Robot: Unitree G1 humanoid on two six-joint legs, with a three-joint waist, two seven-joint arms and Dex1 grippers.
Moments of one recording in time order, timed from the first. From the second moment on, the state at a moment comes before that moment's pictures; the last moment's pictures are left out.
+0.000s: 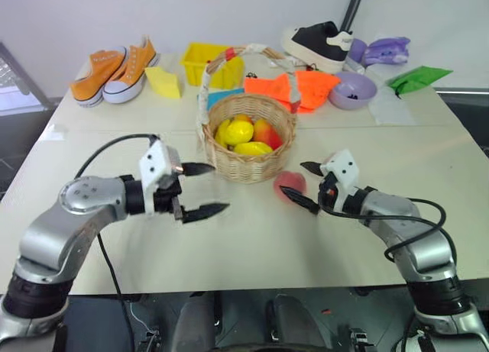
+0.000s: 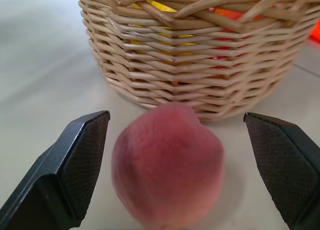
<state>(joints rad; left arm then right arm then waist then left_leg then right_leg) -0.28 0.76 0.05 -0.56 -0.63 0.69 -0.93 -0.26 -0.57 0.05 -0.28 0.38 0.56 0.64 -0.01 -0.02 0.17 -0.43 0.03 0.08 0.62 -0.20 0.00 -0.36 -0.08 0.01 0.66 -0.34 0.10</state>
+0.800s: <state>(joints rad) -0.15 0.73 0.07 -0.41 -0.49 0.47 -0.84 -0.62 -0.49 0.00 -0.46 0.52 0.75 0.57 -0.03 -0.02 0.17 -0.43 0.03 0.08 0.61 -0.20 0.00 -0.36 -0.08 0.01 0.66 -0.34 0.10</state>
